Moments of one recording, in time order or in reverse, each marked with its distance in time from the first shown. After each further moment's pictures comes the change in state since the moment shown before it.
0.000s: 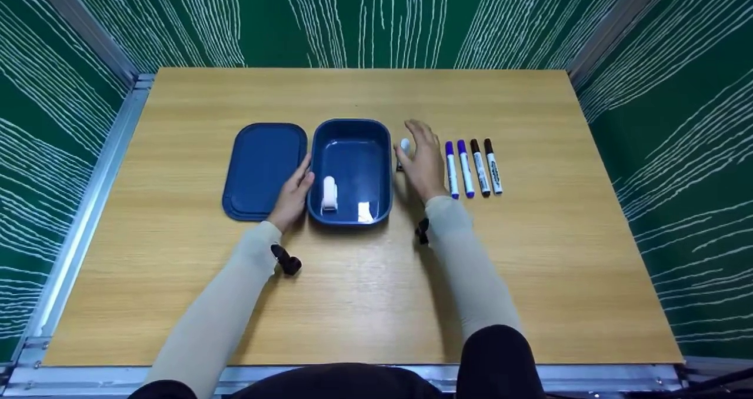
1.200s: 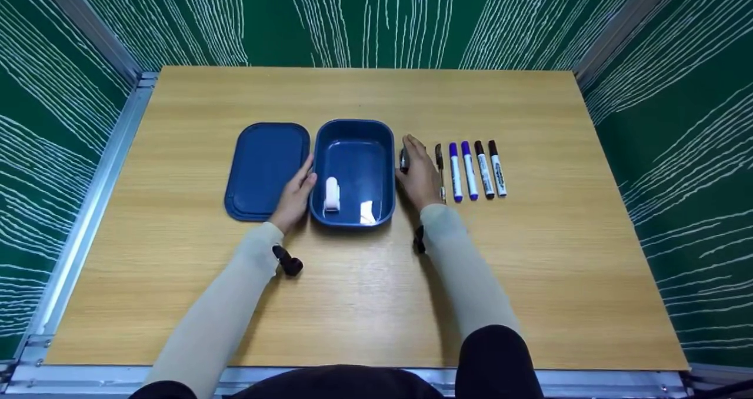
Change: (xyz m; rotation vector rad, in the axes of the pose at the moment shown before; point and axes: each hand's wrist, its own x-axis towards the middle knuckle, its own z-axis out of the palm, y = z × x) left_hand -0.001 0.000 0.001 0.012 -0.002 0.000; right_hand -0.011 0.022 0.025 -0.123 -0.213 0.130
